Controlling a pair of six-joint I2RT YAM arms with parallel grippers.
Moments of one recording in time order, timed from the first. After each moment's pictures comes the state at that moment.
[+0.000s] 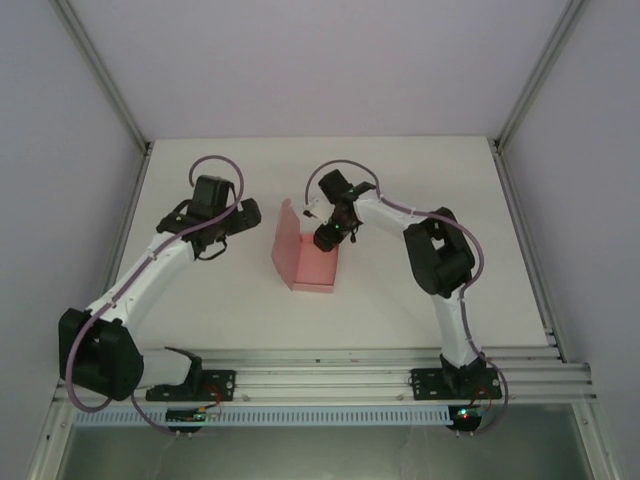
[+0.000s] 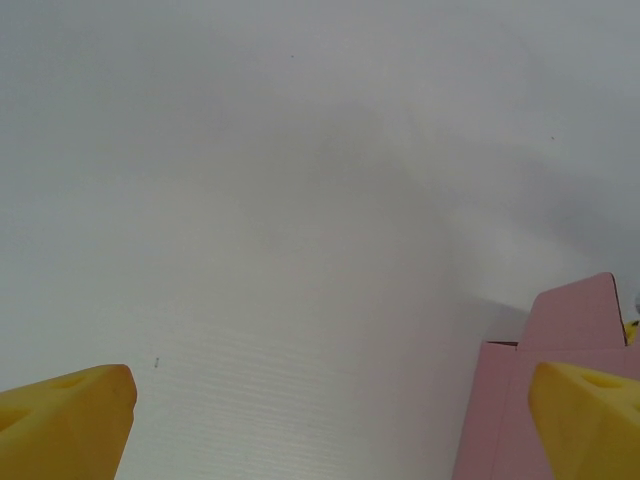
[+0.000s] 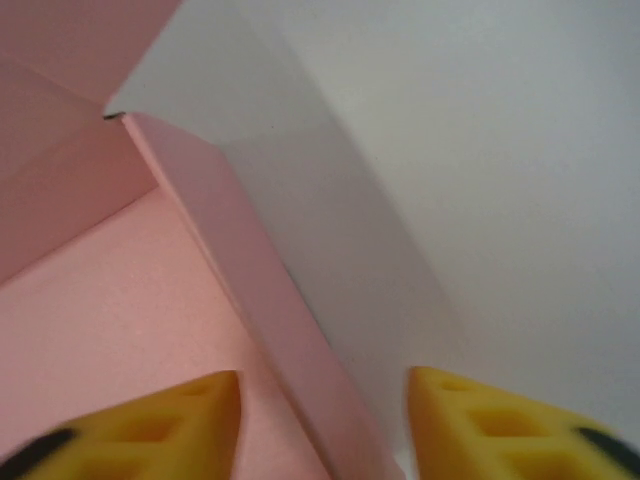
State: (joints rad) left arm -0.35 1.30 1.06 -0.60 -0.15 -0.60; right arm 0.59 2.14 1.62 -0.72 -0.19 -0.32
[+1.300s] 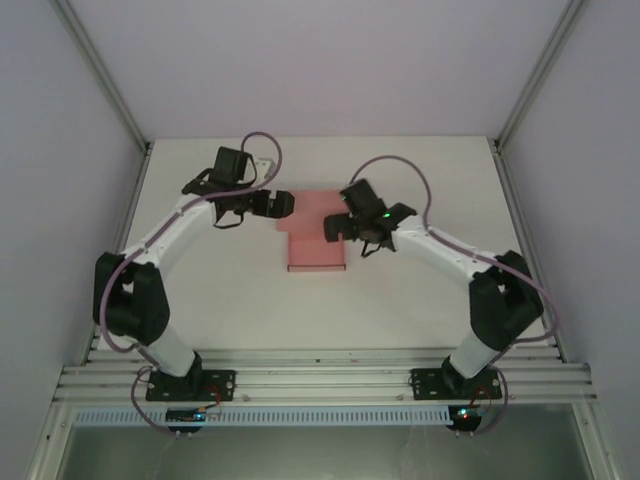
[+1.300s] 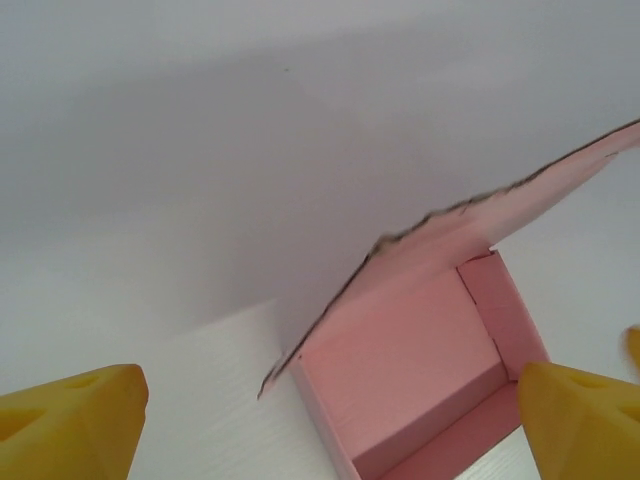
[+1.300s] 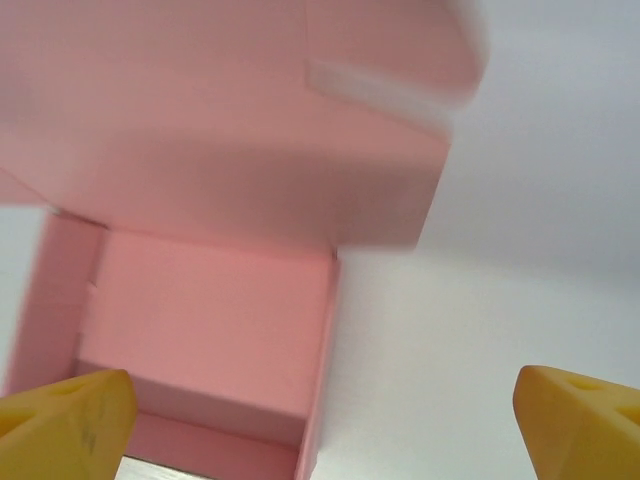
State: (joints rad) left arm -0.35 1.64 1.36 -0.58 0.32 -0.12; right arm 0.61 1.60 1.22 -0.51 0.12 0.37
